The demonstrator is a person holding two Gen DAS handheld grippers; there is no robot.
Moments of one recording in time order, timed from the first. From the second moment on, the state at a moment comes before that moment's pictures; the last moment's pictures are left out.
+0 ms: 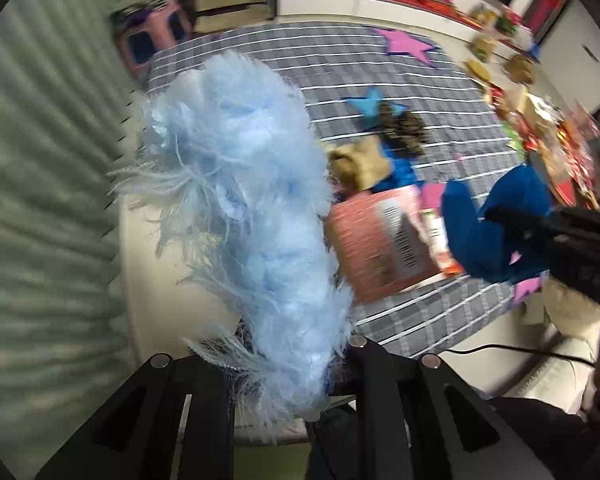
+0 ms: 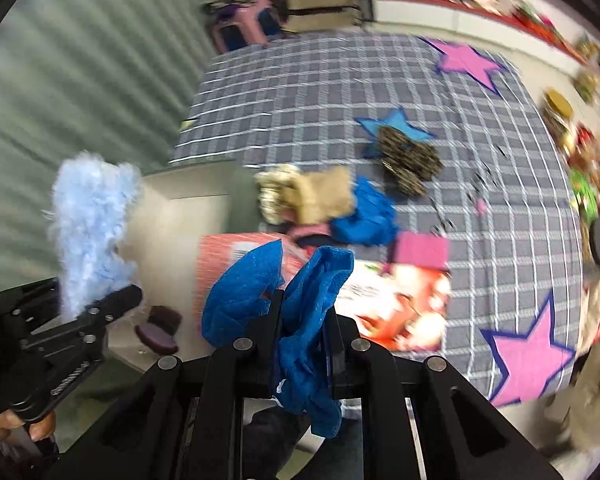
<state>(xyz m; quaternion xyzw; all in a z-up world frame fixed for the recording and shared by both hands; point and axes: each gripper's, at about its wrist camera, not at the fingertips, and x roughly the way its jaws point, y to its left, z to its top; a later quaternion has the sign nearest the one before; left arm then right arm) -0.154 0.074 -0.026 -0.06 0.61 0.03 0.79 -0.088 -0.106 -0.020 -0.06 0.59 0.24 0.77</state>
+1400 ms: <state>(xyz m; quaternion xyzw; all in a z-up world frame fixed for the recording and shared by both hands) -0.200 0.119 -0.101 -0.07 0.66 0.07 0.74 -0.126 0.026 -0.034 -0.17 0.58 0.35 0.72</state>
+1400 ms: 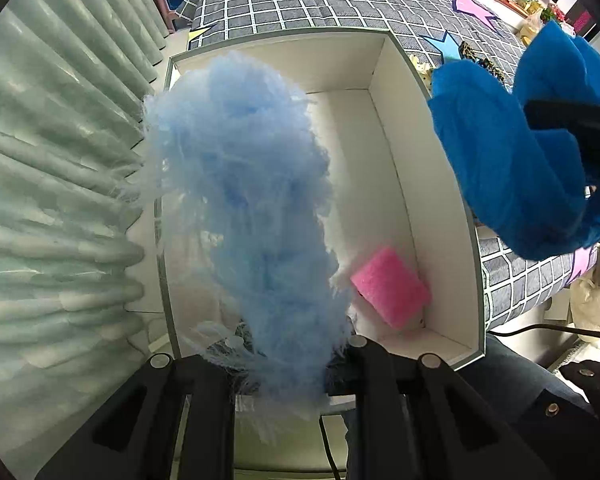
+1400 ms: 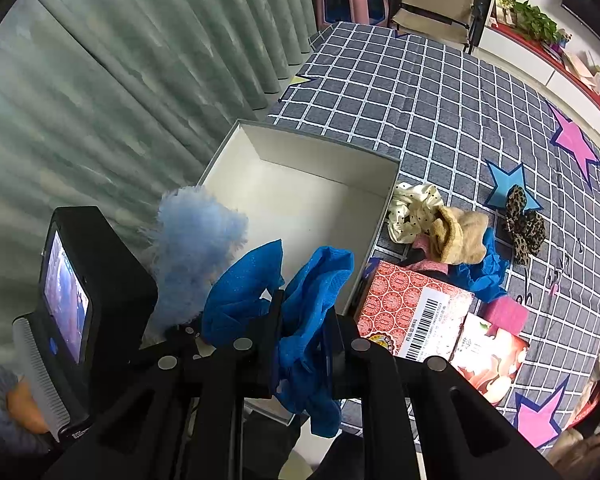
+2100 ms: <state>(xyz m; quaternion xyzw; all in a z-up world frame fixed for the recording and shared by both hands) -0.198 0.122 -0.102 -0.07 0.67 0.07 0.74 -0.129 0.030 -0.036 -0.18 0.58 0.35 0.71</state>
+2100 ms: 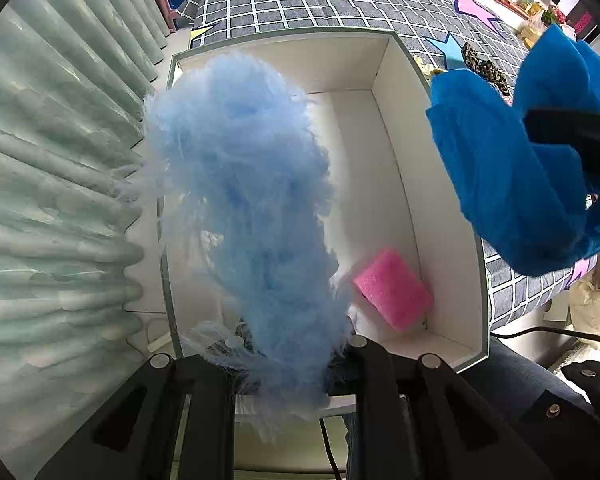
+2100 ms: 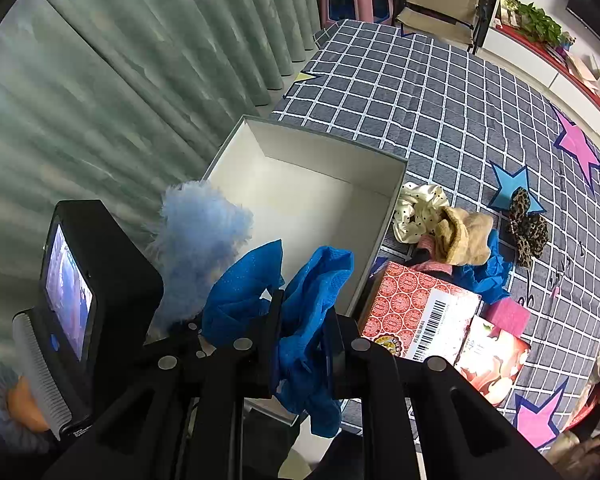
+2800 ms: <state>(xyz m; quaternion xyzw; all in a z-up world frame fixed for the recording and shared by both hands) -0.197 0.121 -0.101 -0.07 0.67 0.07 0.74 -0.128 0.030 -0.036 -0.18 0.58 0.35 0.71</state>
